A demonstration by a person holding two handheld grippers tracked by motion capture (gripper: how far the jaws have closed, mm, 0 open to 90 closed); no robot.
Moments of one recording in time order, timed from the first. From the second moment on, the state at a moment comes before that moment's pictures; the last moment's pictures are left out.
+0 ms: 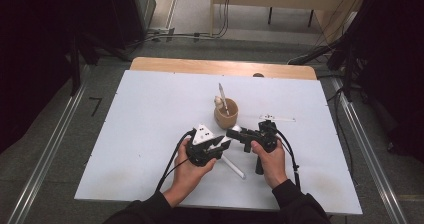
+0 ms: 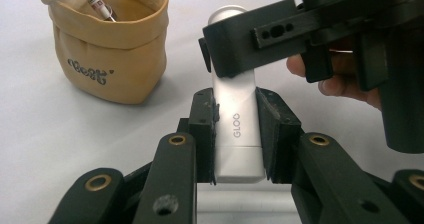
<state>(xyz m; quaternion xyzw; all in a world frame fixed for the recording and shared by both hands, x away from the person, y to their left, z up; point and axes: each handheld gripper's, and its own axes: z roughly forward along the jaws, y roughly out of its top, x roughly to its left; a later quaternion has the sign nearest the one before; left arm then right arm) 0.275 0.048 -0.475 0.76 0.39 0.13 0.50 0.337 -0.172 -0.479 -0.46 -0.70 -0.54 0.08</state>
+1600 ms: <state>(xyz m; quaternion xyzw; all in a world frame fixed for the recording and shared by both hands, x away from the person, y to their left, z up) 0.288 0.100 -0.469 0.74 0.45 0.10 0.48 0.343 -0.187 -0.463 -0.46 -0.67 -0.58 0.09</state>
